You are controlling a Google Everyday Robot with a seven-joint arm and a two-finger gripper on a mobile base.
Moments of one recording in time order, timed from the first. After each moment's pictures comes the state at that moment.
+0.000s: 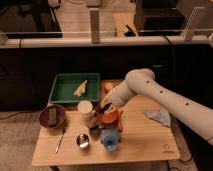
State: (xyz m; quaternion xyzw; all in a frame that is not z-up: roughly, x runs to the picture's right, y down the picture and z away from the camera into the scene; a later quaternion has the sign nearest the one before) arm 0.001 0.081 0.714 -0.17 -0.36 -0.24 0.88
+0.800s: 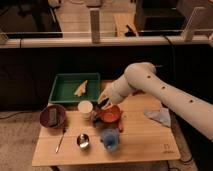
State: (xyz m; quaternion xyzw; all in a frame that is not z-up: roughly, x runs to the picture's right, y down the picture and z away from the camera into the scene) arm -0.025 0.057 0.674 -0.14 -0.36 -0.28 0.88
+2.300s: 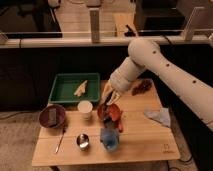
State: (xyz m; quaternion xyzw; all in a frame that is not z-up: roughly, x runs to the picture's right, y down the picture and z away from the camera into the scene) arm 0.008 0.039 0.623 -0.27 -0.38 -0.26 0.85
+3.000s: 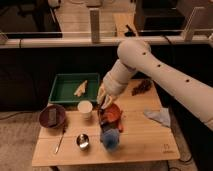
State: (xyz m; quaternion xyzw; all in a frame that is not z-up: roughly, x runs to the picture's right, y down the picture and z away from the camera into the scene) arm -0.014 0.053 0.611 -0.29 -0.34 -0.24 0.86
